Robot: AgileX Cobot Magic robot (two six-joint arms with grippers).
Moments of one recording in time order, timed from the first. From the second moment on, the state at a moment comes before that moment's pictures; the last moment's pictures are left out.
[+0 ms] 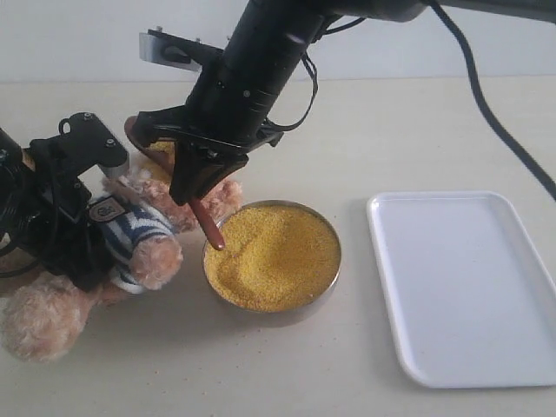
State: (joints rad) left arm -0.31 1.55 -0.79 -0.09 0.64 0.57; right arm 0.65 2.12 -1.82 0.63 1.22 -0.31
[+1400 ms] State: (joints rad) left arm -0.31 1.55 -0.79 -0.09 0.62 0.56; right arm 0.55 2.12 -1.65 1.06 1.22 -0.52
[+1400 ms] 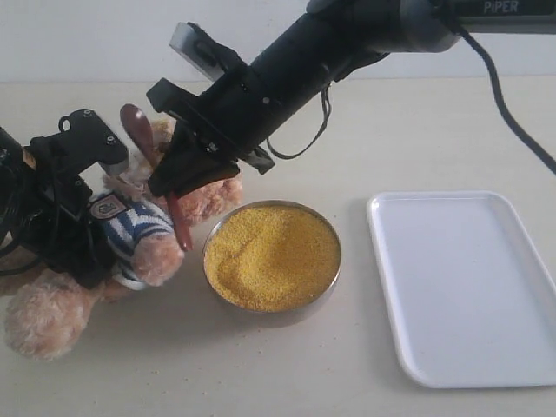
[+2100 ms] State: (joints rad) left arm -0.23 1.62 -0.79 0.23 0.61 -0.29; right arm 0.25 1.77 -0.99 0.07 0.84 -0.02
